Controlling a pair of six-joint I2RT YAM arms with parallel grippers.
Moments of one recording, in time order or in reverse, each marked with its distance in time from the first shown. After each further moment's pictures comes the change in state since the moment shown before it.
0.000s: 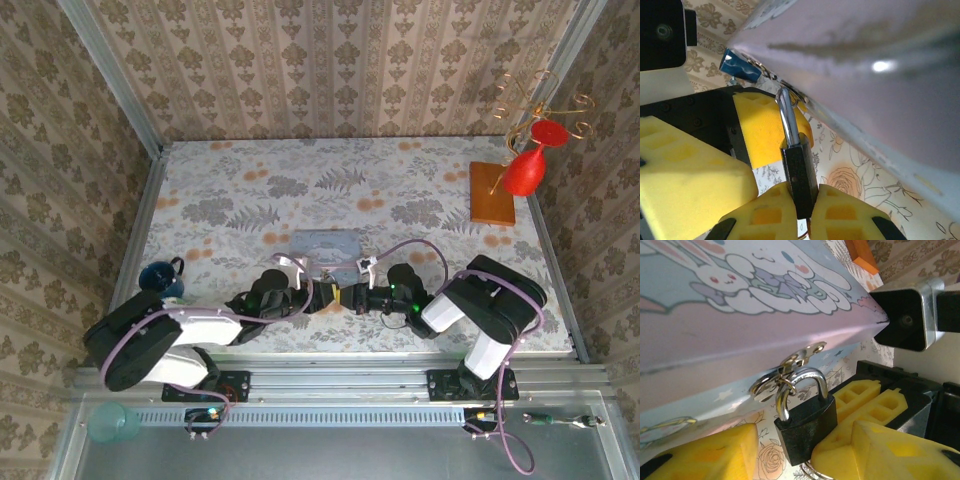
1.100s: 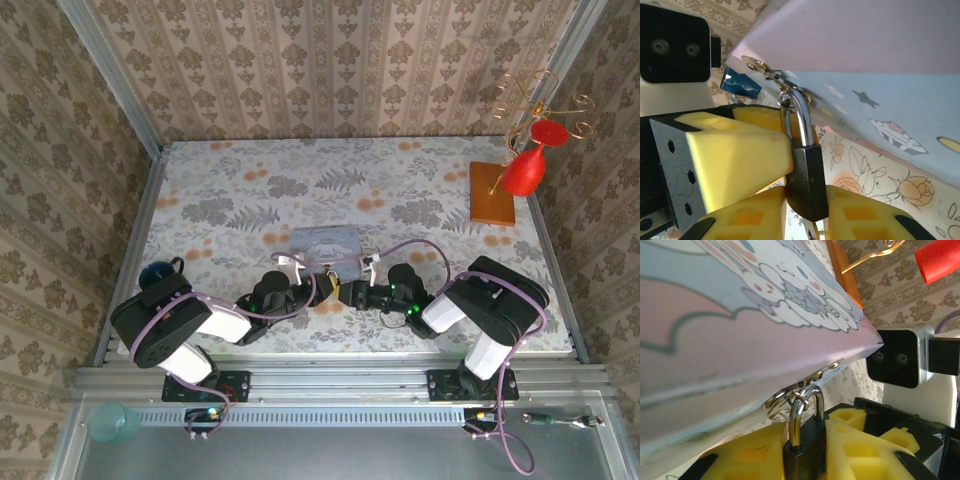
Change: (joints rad) left arm -0.003 0.154 -0.013 0.278 -0.050 -0.177; right arm 0.007 -0.021 -0.003 0.008 0.069 0.082
